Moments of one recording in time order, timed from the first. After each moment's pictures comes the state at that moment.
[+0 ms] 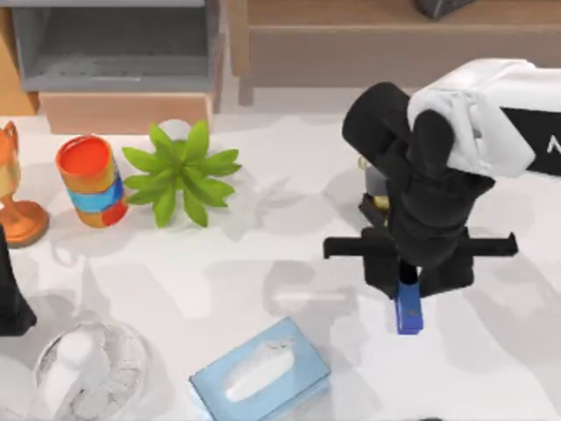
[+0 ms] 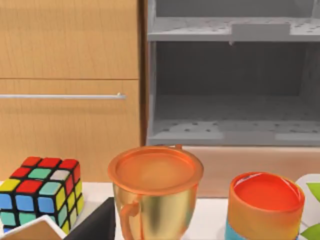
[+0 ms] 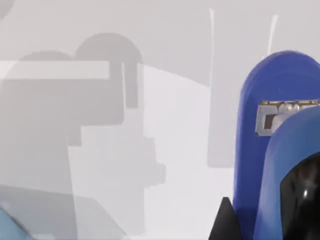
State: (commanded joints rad) left arm 0.00 0.00 0.00 0.00 0.00 0.00; right arm 0.63 1.91 1.33 -0.99 -0.01 0.65
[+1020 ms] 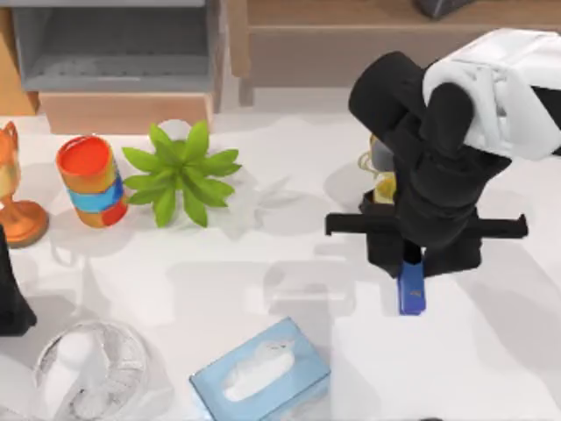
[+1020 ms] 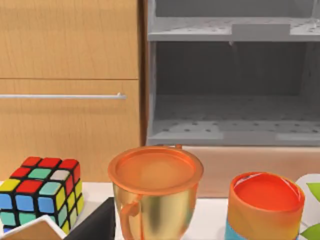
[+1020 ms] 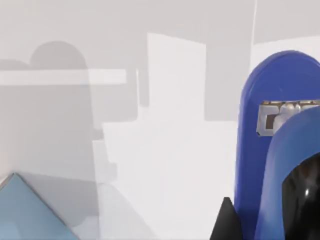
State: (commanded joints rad) left arm 0.00 0.00 0.00 0.00 0.00 0.00; right arm 0.63 1.84 1.38 -1.04 0.01 0.67
